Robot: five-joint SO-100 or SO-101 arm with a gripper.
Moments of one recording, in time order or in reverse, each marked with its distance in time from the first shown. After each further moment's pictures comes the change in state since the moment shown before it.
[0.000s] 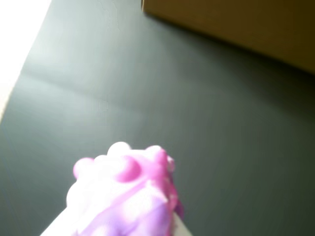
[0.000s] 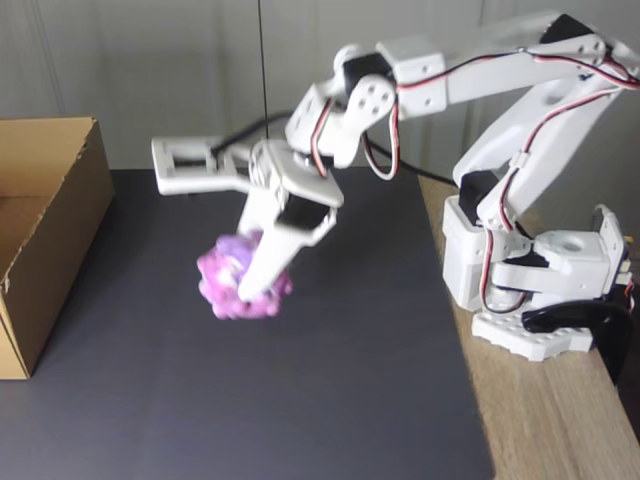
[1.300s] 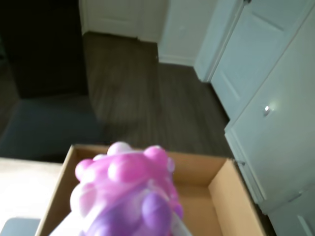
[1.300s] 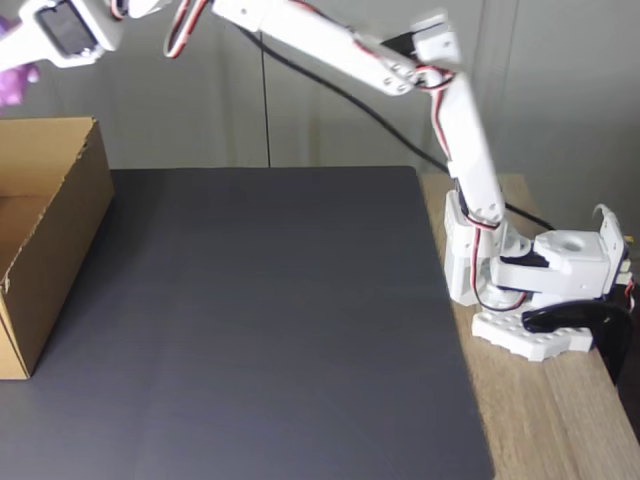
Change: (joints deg) arm 11.3 -60.7 -93.9 -4.0 -1.0
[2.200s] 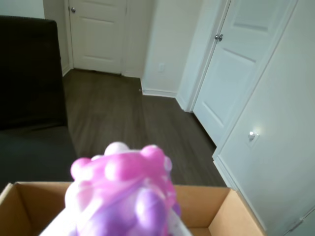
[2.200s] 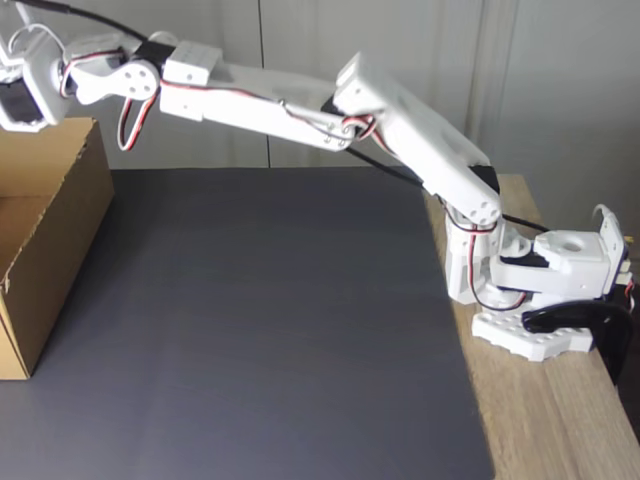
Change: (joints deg) arm 3.8 -30.1 -16.8 -24.3 0.9
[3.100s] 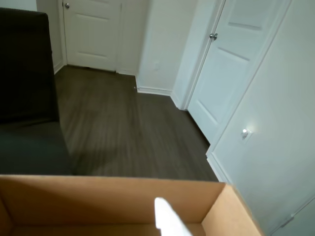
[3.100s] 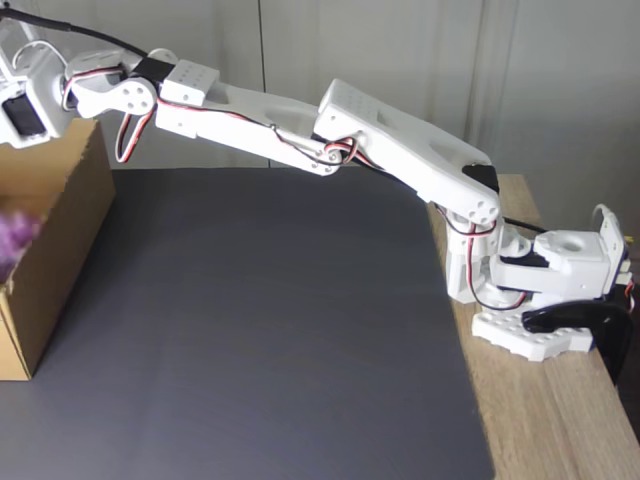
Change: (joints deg) arm 1.4 -7.7 -10.4 4.2 1.1
